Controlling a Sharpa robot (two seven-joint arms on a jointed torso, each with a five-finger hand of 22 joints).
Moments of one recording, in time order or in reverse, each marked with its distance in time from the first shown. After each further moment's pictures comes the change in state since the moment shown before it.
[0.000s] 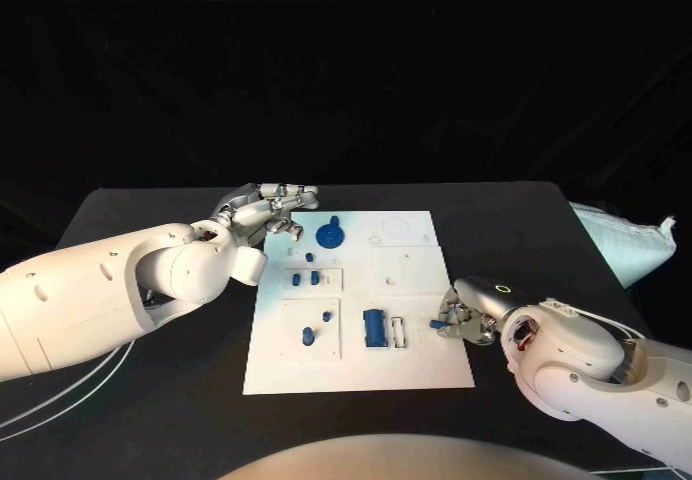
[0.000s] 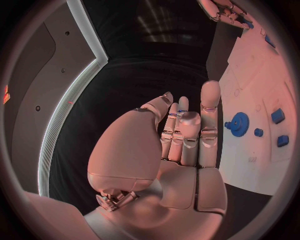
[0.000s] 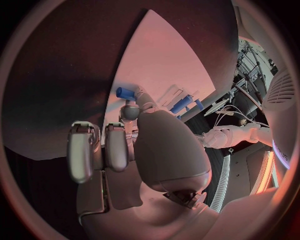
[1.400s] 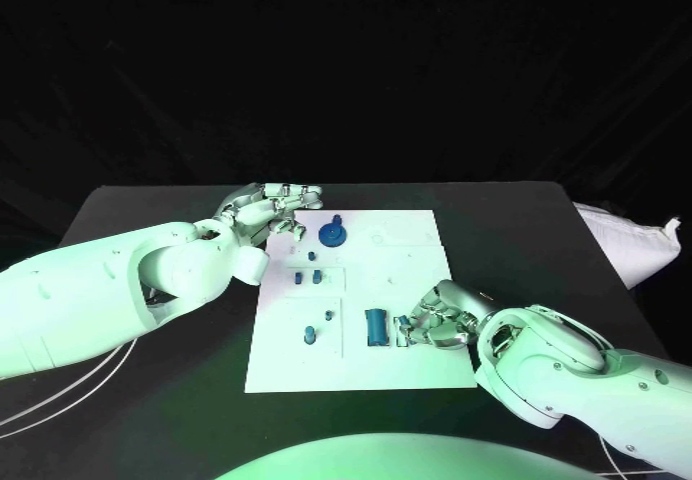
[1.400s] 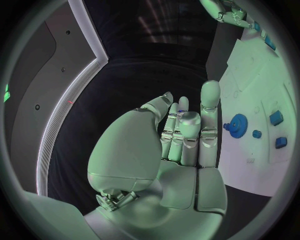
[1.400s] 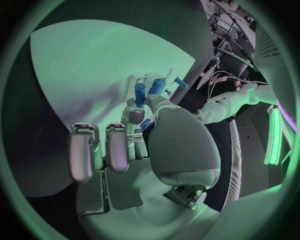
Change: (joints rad) left arm 0.000 0.001 0.000 0.003 0.002 0.012 -0.007; left_hand 0.000 0.000 0.000 0.000 0.000 0.000 0.000 0.000 0.000 -0.004 -0.004 0.000 0.000 0.000 0.000 0.000 -0.002 0.000 0.000 0.000 -0.004 -0.001; right arm 0.004 0.073 -0.008 0.029 0.320 -0.148 -0.006; right_hand -0.291 -0.104 0.170 0.129 0.370 0.016 -0.008 -0.018 0.043 0.054 -0.010 0.046 0.055 0.000 0.000 0.031 0.031 0.000 0.000 0.000 0.019 0.000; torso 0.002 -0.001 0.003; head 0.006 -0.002
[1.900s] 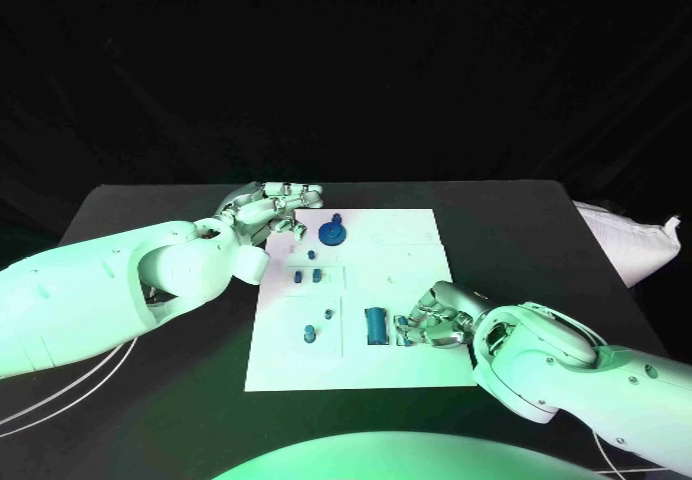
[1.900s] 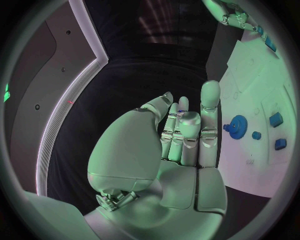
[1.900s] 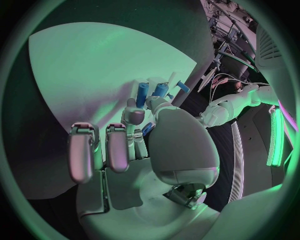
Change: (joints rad) left arm 0.000 0.000 0.000 0.003 0.000 0.002 -0.002; left_hand 0.000 0.000 0.000 0.000 0.000 0.000 0.000 0.000 0.000 0.000 0.000 0.000 0.001 0.000 0.000 0.000 0.000 0.000 0.000 0.000 0.000 0.000; right arm 0.002 0.020 0.000 -0.023 0.003 0.040 -0.009; right_hand -0.020 0.020 -0.030 0.006 -0.013 0.000 0.000 0.001 0.005 0.000 0.000 0.004 0.007 0.000 0.000 0.000 0.000 0.000 0.000 0.000 0.000 0.000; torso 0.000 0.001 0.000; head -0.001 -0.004
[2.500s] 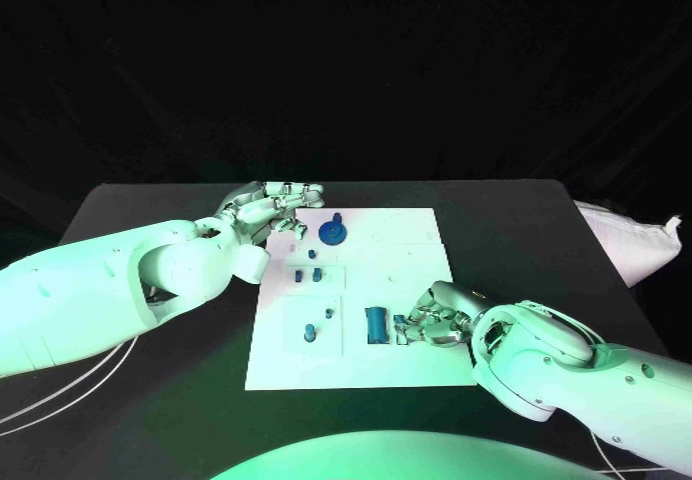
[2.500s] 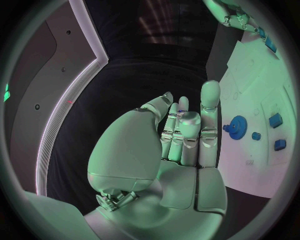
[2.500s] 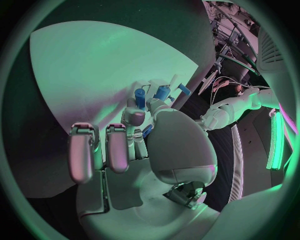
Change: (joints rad) left arm 0.000 -0.001 0.000 0.002 0.000 0.002 -0.002; left_hand 0.000 0.000 0.000 0.000 0.000 0.000 0.000 0.000 0.000 0.000 0.000 0.006 0.000 0.000 0.000 0.000 -0.002 0.000 0.000 0.000 0.000 0.000; right arm 0.001 0.010 0.000 -0.007 -0.023 0.024 -0.008; right_hand -0.044 0.025 -0.063 0.001 -0.096 0.007 0.000 -0.004 0.005 0.008 0.001 0.018 0.021 0.000 0.000 0.004 0.000 0.000 0.000 0.000 0.004 0.000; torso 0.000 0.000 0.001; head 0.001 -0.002
